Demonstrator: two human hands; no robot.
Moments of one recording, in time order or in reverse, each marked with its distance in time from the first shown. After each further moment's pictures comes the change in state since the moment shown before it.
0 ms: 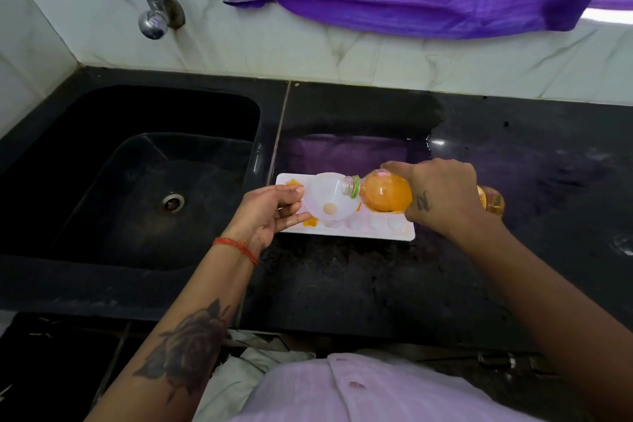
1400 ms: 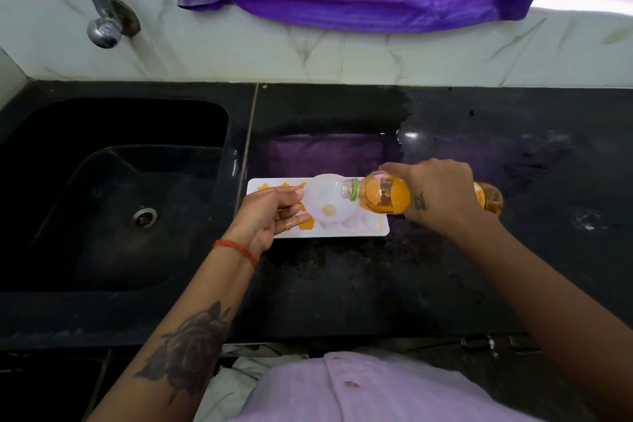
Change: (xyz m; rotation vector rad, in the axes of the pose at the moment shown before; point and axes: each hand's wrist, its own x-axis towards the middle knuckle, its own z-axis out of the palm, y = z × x) left_hand 0.007 -0.009 0.037 0.056 -0.067 -0.027; right_hand -0.021 0.032 0.010 -0.003 0.011 0.061
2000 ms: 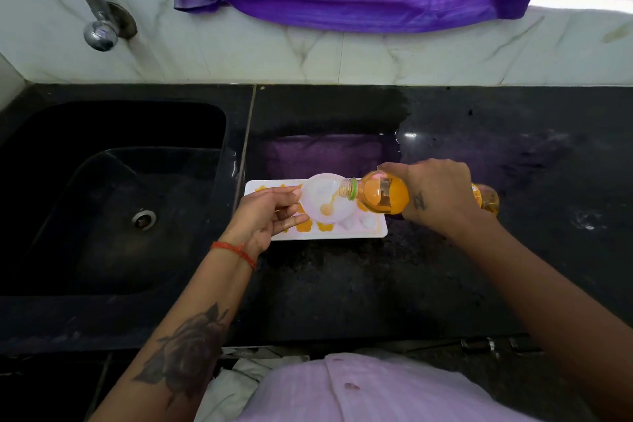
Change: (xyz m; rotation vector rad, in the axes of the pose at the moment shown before) left_hand 0.003 0.002 0.001 0.002 0.015 -0.014; right_hand 0.002 0.004 0.001 0.022 -0.019 0.010
